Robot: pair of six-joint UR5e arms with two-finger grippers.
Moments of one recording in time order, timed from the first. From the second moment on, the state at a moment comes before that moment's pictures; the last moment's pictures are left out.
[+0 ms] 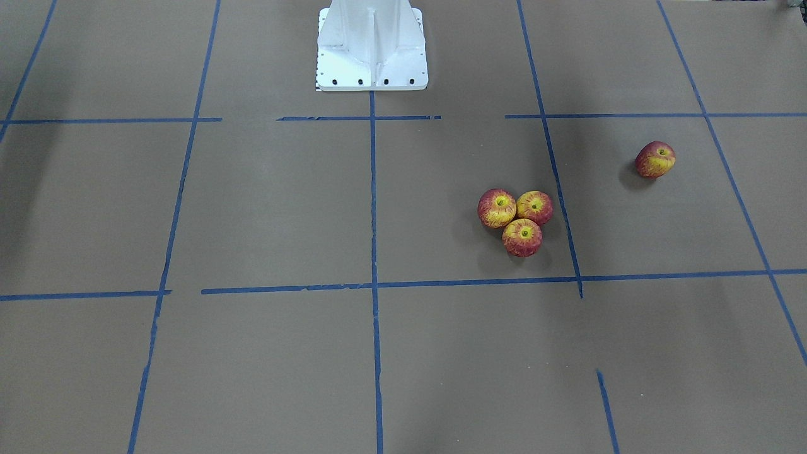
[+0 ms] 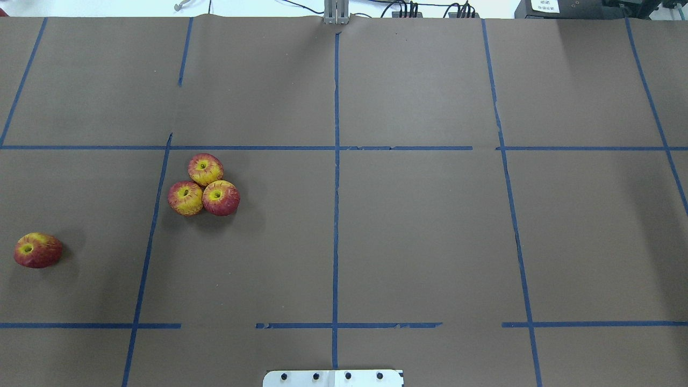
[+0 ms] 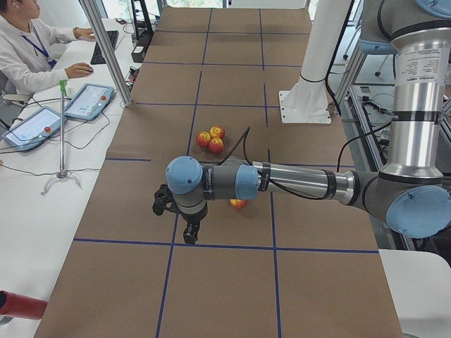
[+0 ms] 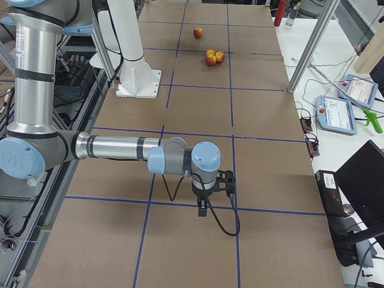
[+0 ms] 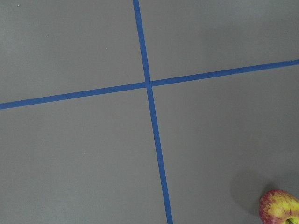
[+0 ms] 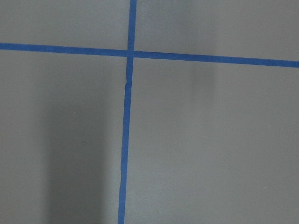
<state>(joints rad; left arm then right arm) -1.62 -1.56 -1.70 -1.44 -2.41 0.21 1.59 -1.71 1.71 -1.58 2.29 -0.06</state>
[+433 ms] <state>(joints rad) -1.61 -1.54 -1.74 -1.44 -2.38 0.23 1.59 -1.71 1.71 -1.58 2.29 -0.06</state>
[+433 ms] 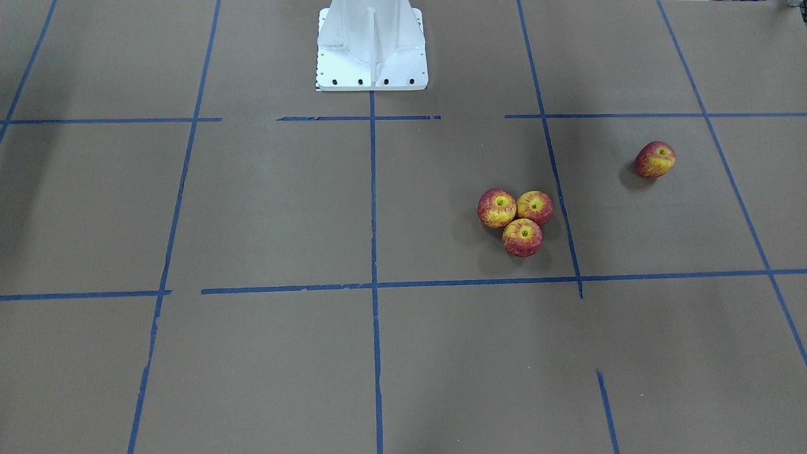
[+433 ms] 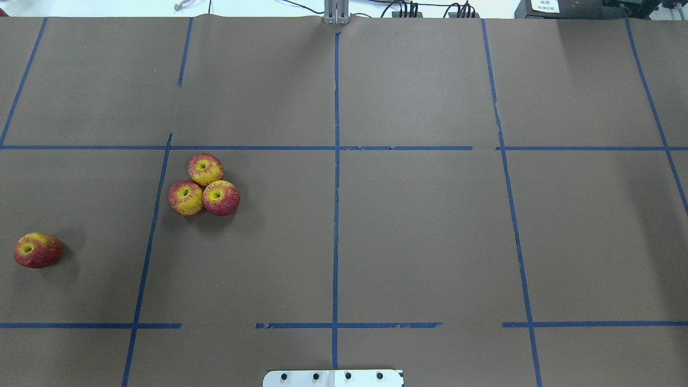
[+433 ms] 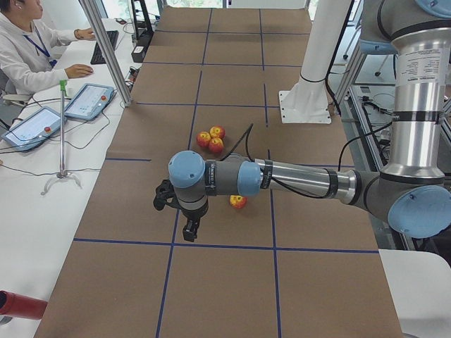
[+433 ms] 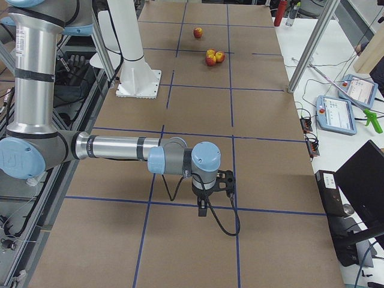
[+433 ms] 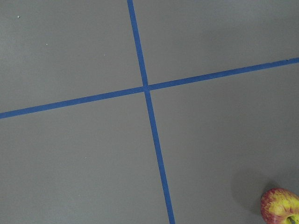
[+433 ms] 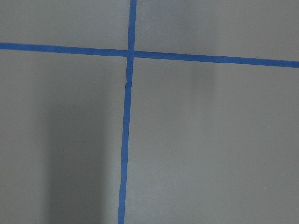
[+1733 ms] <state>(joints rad) -1.06 -1.35 -1.76 -2.30 -2.29 -0.66 1.59 -1.71 1.71 -1.58 2.29 -0.06</state>
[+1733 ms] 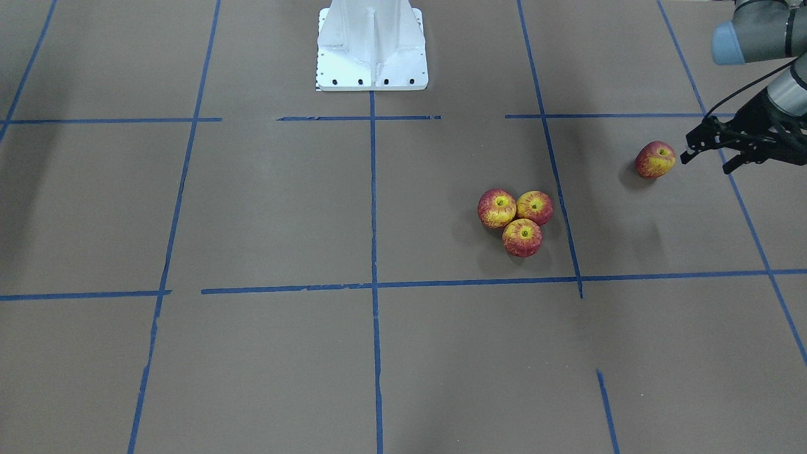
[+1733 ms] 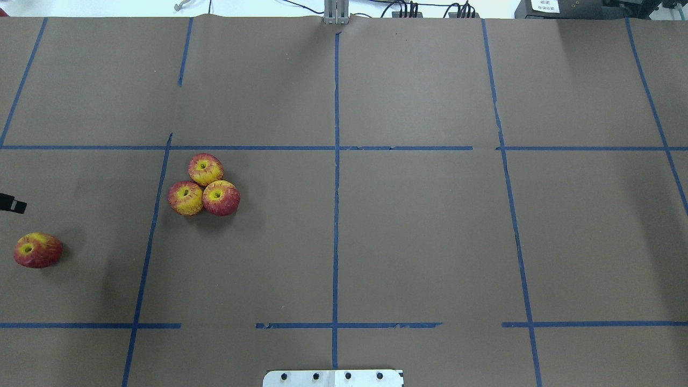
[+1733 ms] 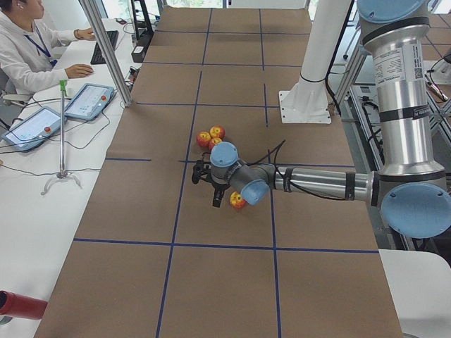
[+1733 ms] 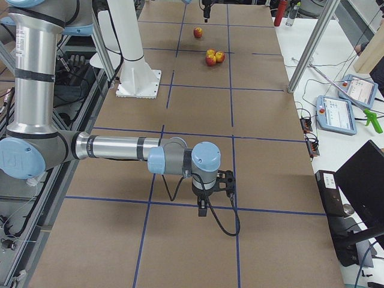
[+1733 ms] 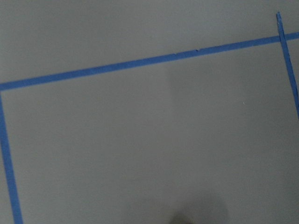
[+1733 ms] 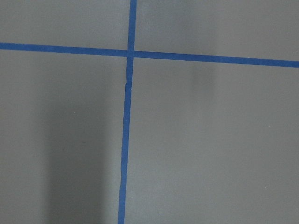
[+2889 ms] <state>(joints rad) -0.89 -1.33 -1.70 -2.40 -2.21 -0.84 1.59 -1.71 1.71 -1.58 2.29 -0.06</state>
